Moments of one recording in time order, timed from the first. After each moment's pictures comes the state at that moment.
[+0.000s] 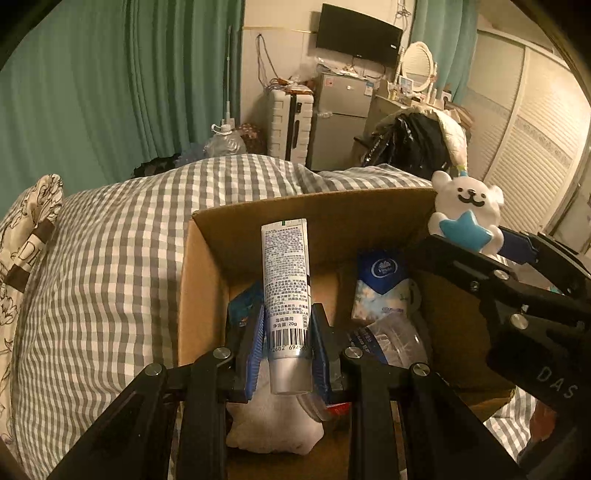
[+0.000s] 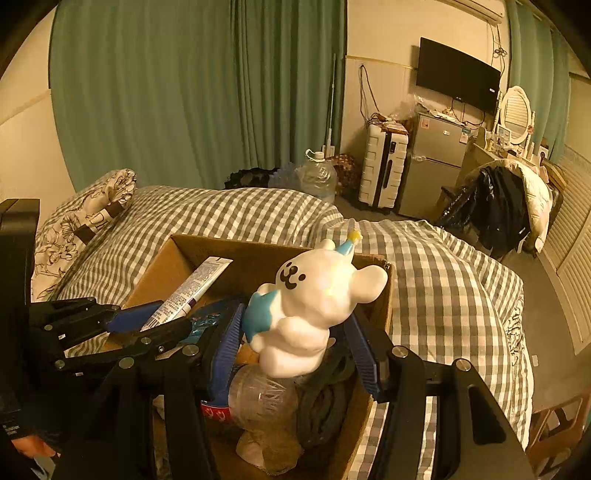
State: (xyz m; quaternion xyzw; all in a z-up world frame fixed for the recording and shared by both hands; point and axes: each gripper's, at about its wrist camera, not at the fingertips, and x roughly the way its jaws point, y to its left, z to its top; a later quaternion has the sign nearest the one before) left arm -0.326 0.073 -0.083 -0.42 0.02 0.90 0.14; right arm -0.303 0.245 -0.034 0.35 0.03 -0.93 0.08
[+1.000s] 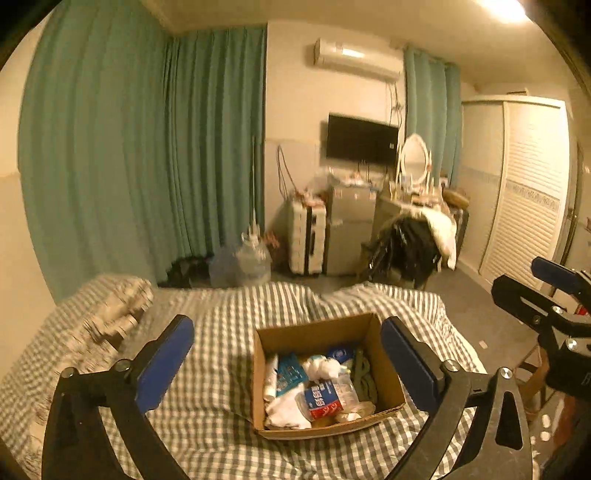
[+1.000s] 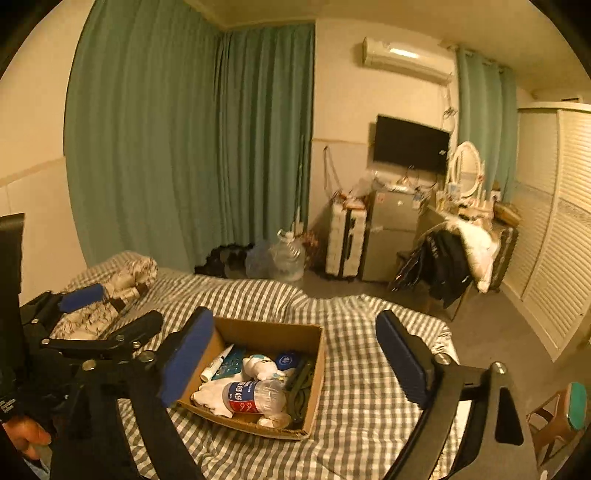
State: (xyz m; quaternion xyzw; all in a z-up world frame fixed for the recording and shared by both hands) left arm -0.159 0.041 0.110 -0.21 0.02 0.97 0.10; right arm -0.117 0.253 0.142 0.20 0.02 -0.98 0.01
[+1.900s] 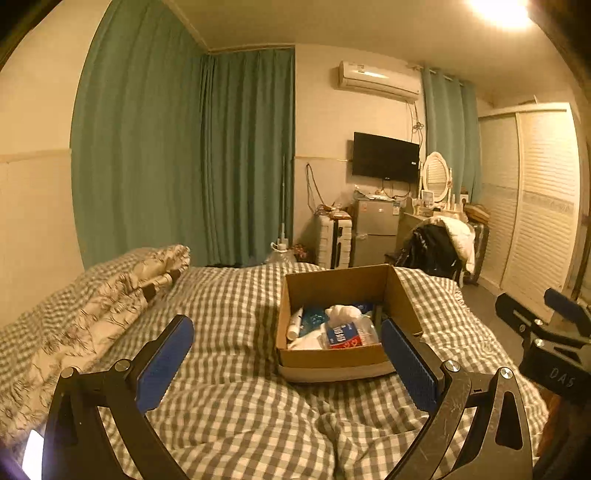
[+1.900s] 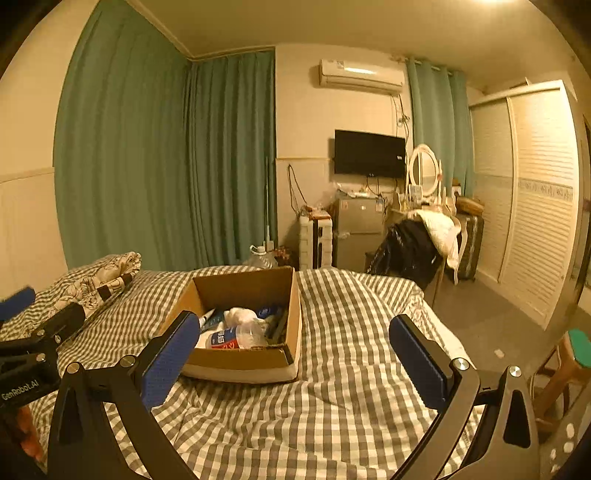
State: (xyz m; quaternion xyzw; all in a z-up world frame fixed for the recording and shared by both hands) left arm -0.056 0.017 0.005 -0.17 0.00 0.98 0.05; right arm -0.016 0.260 0.025 0.15 -0.01 -0.99 -0.05
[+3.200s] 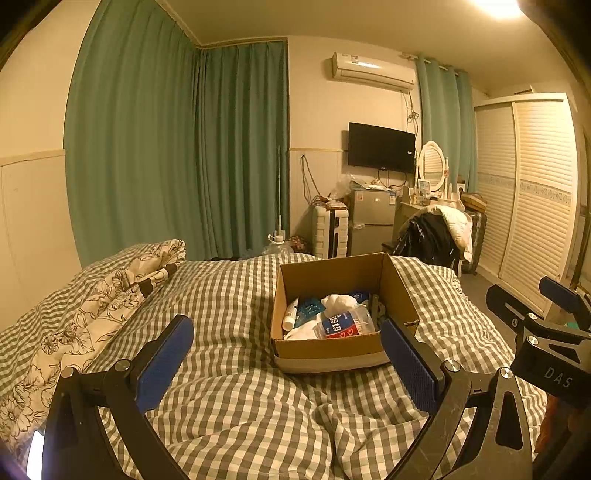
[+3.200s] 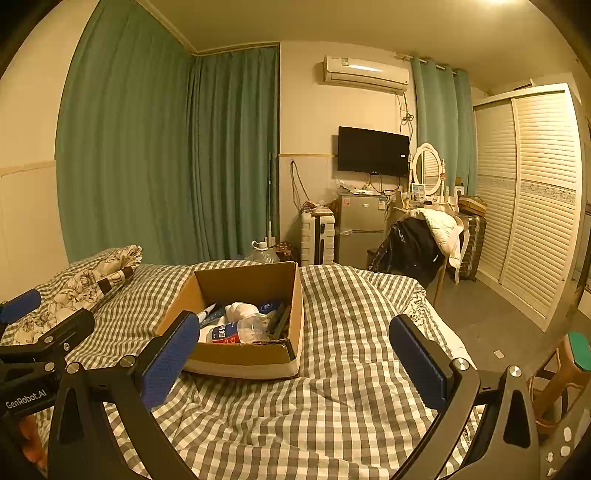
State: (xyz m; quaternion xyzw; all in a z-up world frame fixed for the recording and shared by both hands) left arm -0.053 0.024 0.000 -0.18 0.01 0.98 0.05; right arm -0.016 0.259 0.024 0.16 0.00 -0.99 -0.04
